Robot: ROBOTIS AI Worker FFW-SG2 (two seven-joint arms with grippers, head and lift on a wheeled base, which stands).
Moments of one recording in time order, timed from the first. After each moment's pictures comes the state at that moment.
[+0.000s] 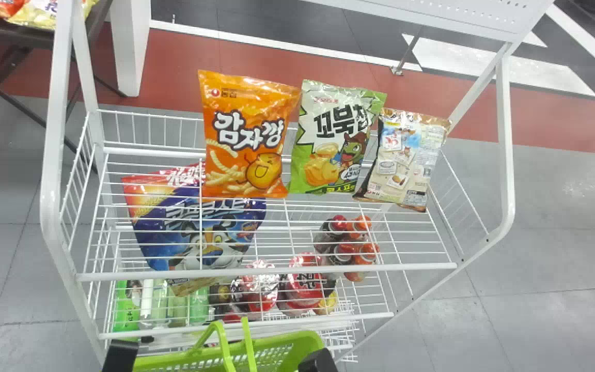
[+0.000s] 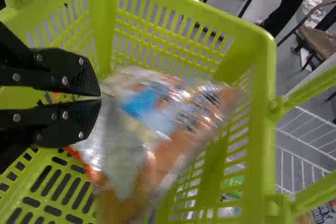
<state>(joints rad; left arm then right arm) 0.48 0.00 -0.19 -2.13 0.34 1.51 -0.96 0.64 -0.39 0.16 -2.09 -0.26 1.02 0.63</state>
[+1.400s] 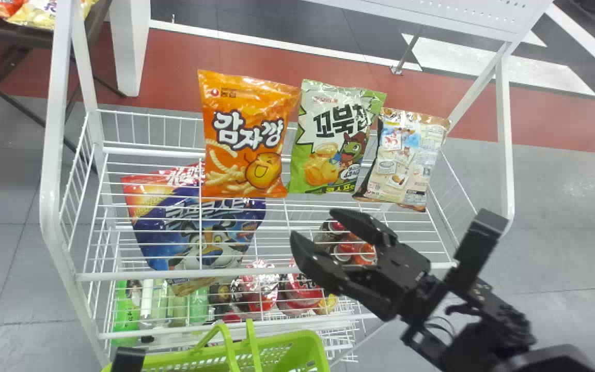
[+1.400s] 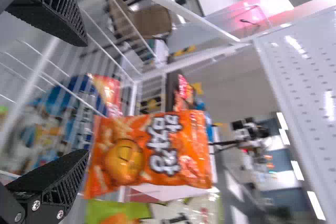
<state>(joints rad) 0.51 0.00 -0.21 -2.13 0.33 1.44 -0.95 0.63 -0.22 -0.17 -2.29 -0.39 0.35 0.54</state>
